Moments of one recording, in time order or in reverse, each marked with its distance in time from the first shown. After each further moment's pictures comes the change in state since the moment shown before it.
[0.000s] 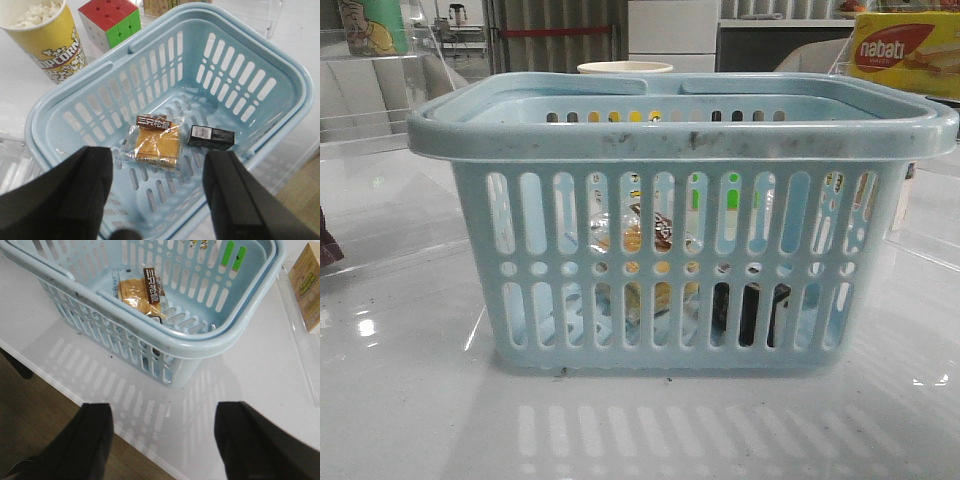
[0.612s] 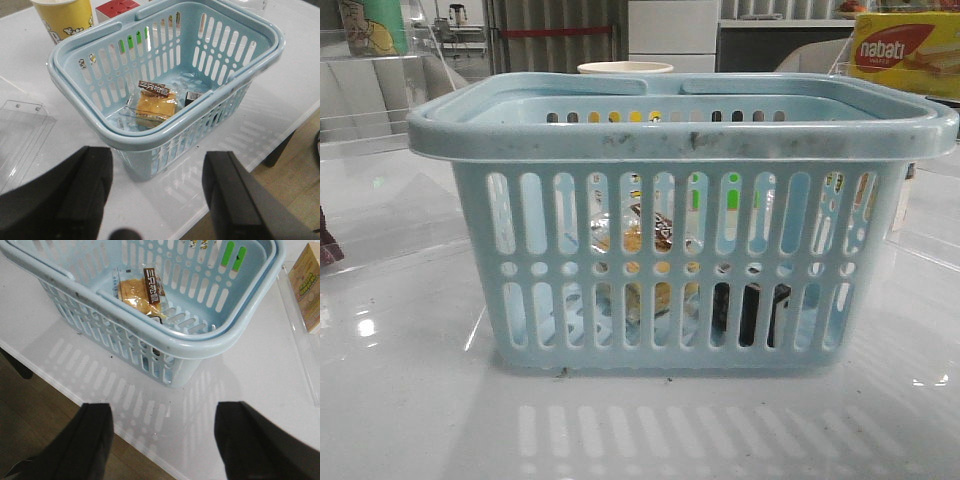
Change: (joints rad) left arm 0.000 -0.639 0.628 0.003 -0.188 -0.022; right arm 0.000 0.000 0.000 0.000 0.000 0.000
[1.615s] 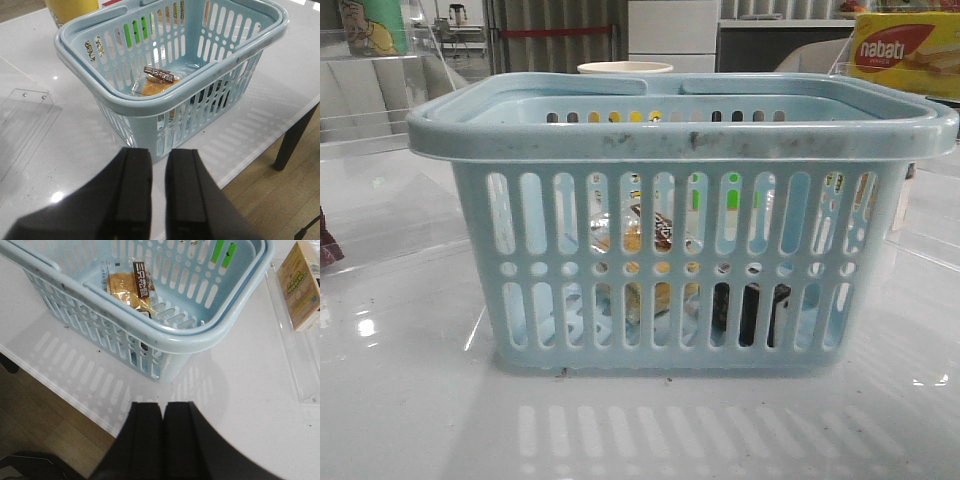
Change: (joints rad) left arm 0.000 -0.169 0.184 0.023 -0.054 0.000; right arm 0.000 0.000 0.000 -0.042 0.015 0.000
